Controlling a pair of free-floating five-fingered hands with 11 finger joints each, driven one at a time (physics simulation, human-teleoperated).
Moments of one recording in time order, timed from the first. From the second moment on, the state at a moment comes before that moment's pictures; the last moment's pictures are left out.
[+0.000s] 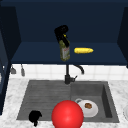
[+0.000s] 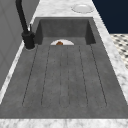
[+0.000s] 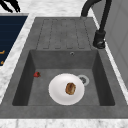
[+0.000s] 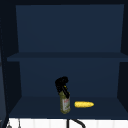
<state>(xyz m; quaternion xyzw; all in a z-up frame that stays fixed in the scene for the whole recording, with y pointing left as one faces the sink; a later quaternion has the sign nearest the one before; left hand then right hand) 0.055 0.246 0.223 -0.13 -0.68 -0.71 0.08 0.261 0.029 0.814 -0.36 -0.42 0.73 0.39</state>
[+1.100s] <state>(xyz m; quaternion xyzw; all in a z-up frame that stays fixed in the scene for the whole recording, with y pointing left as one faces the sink) 0.055 0.246 0.223 -0.13 -0.68 -0.71 0.08 0.145 0.047 0.698 -0.32 -0.40 0.74 0.44</state>
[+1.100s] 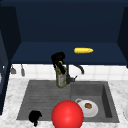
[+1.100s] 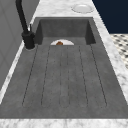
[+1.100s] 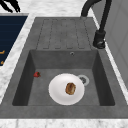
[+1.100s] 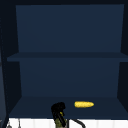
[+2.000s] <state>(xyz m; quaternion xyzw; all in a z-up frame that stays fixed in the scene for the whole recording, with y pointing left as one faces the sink) 0.055 0.246 0.223 -0.13 -0.68 -0.71 0.08 0.129 -0.085 0.656 -0.32 -0.40 0.74 0.44</state>
